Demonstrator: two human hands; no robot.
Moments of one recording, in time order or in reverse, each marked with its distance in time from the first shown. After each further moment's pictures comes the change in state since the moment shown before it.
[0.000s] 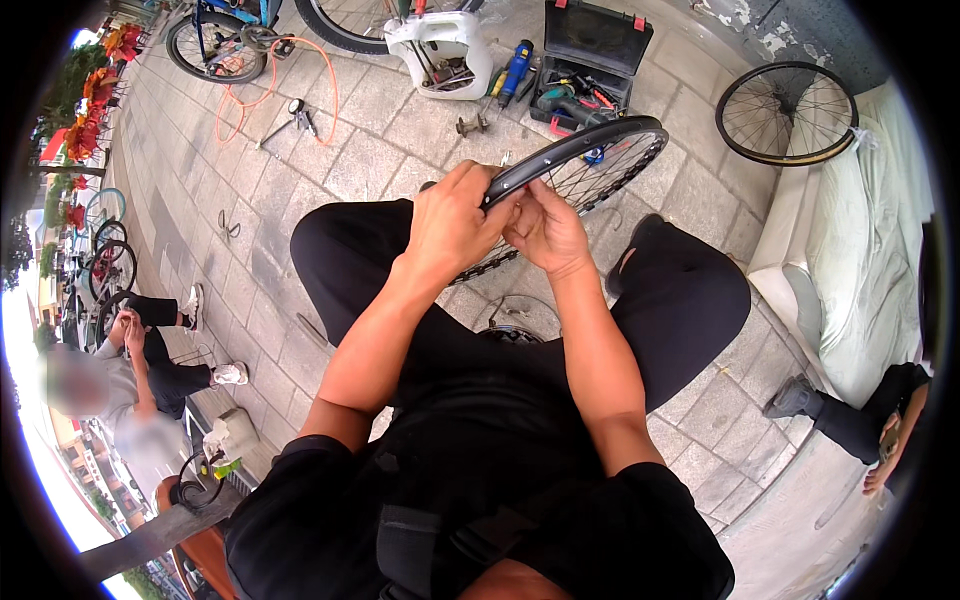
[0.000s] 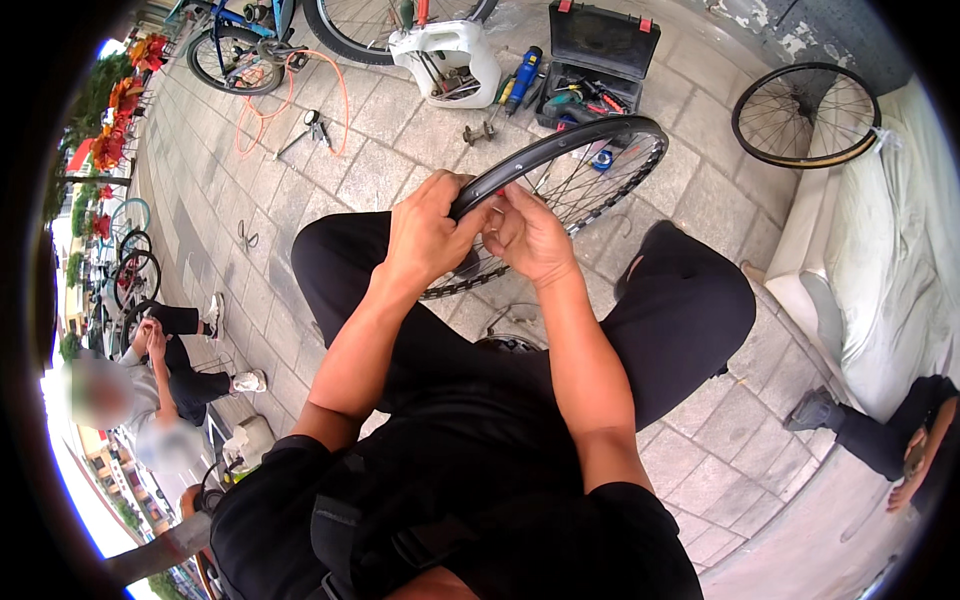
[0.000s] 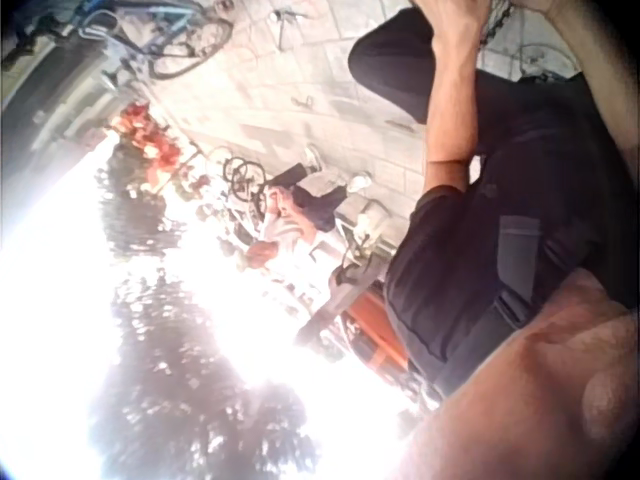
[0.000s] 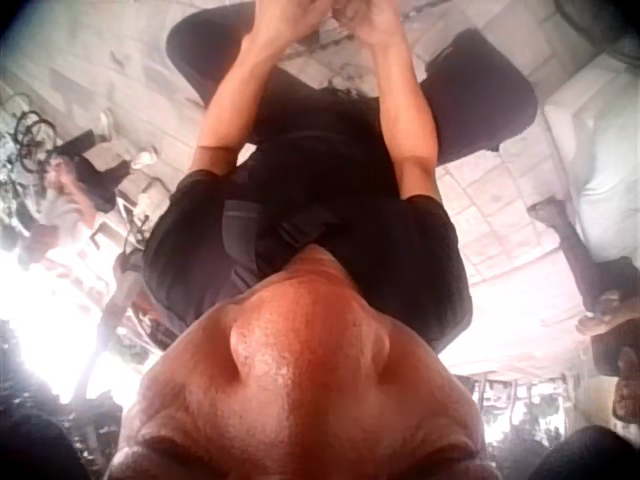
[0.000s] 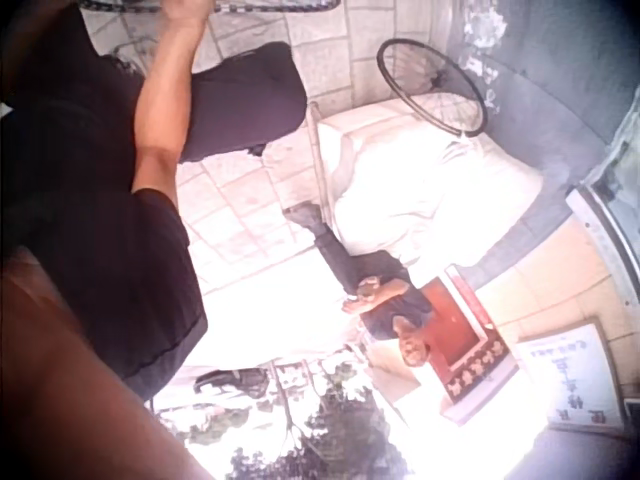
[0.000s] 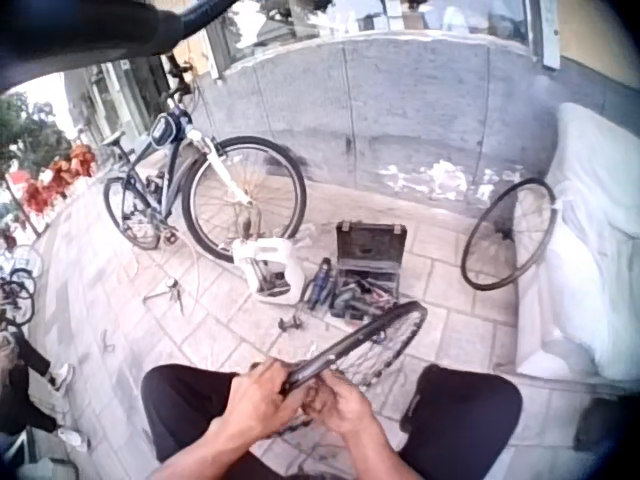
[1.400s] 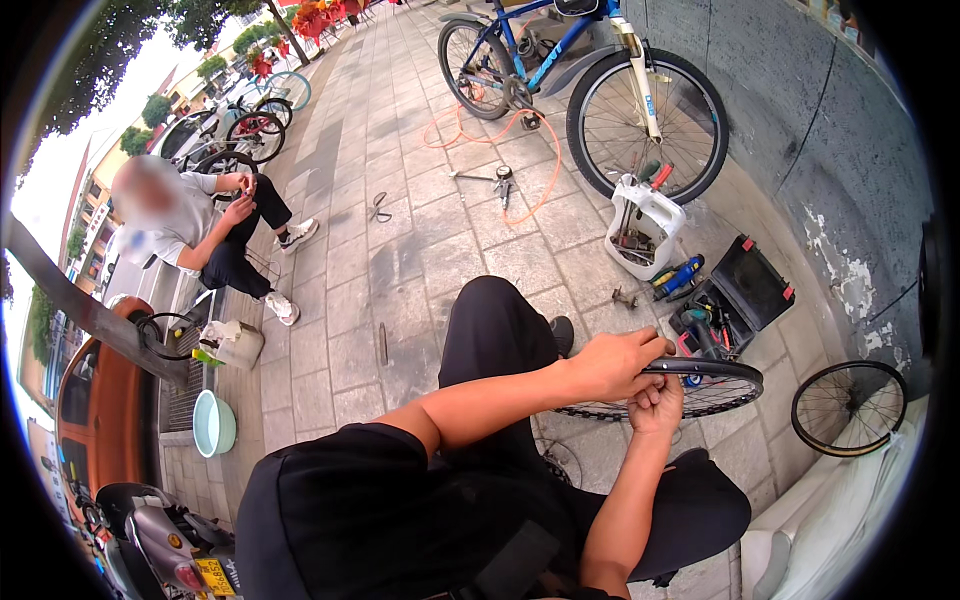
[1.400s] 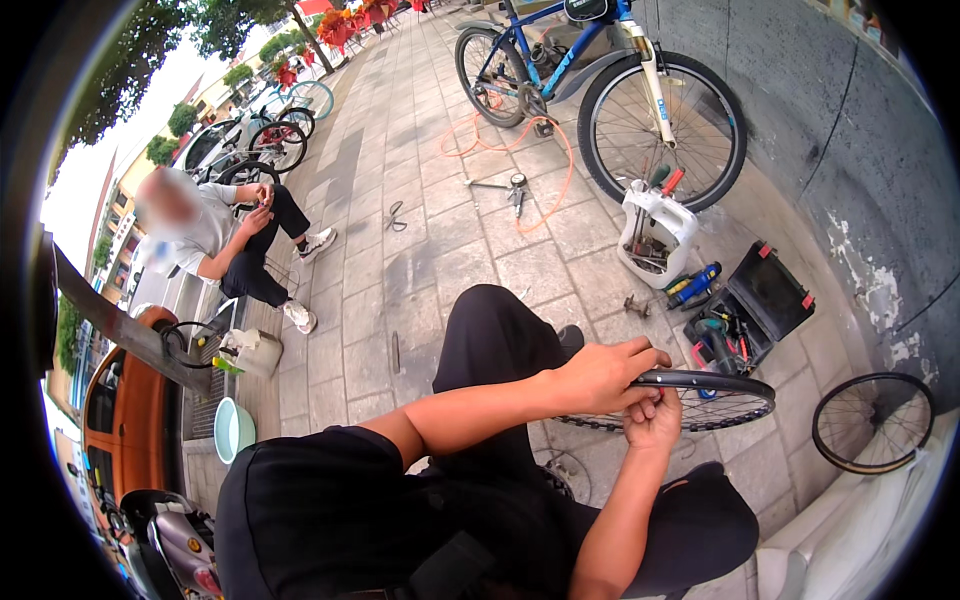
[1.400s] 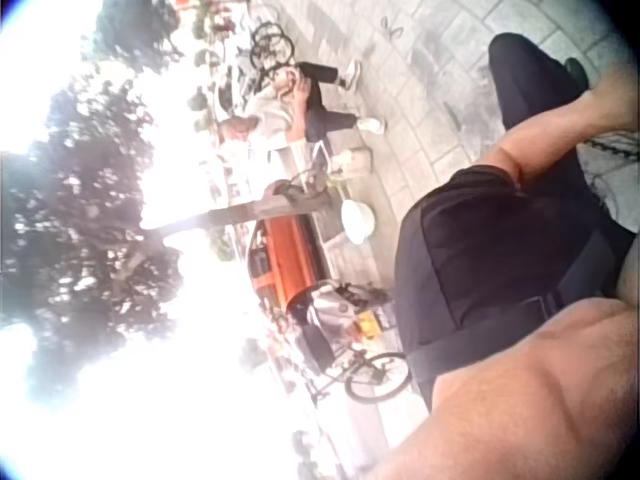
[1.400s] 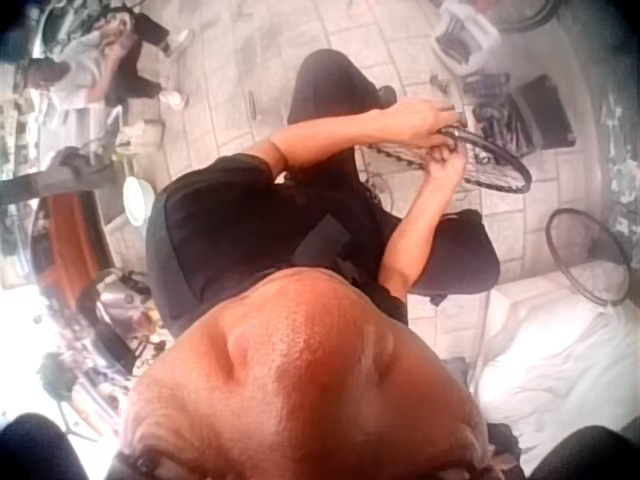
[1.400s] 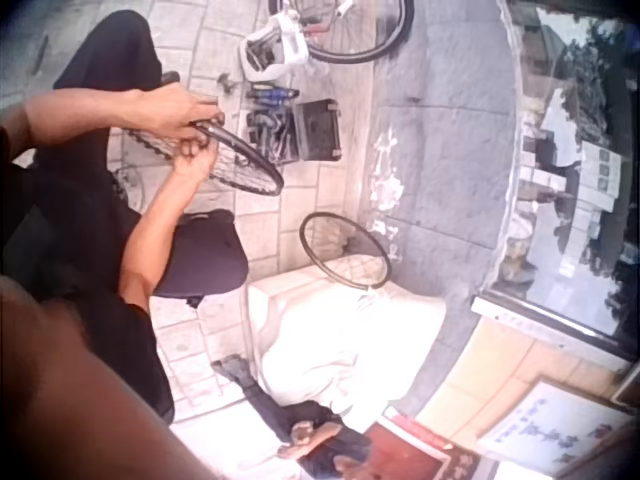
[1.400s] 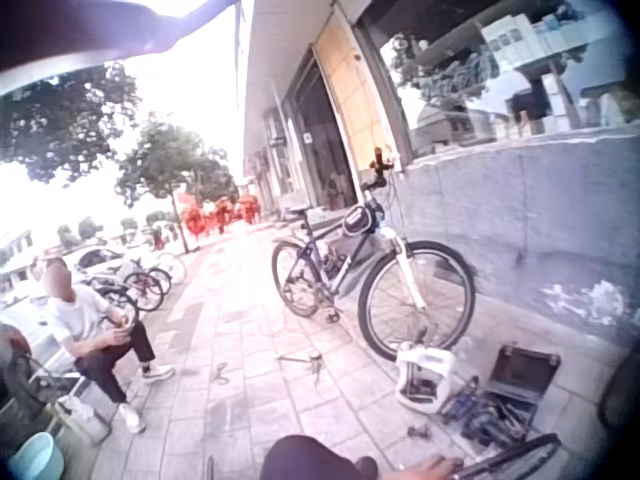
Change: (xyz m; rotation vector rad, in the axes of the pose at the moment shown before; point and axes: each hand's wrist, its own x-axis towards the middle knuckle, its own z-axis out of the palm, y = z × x) left_hand -0.002 -0.006 -0.013 -0.078 0.016 0.106; right_hand 0.023 -0.008 -0.014 0.195 0.264 0.145
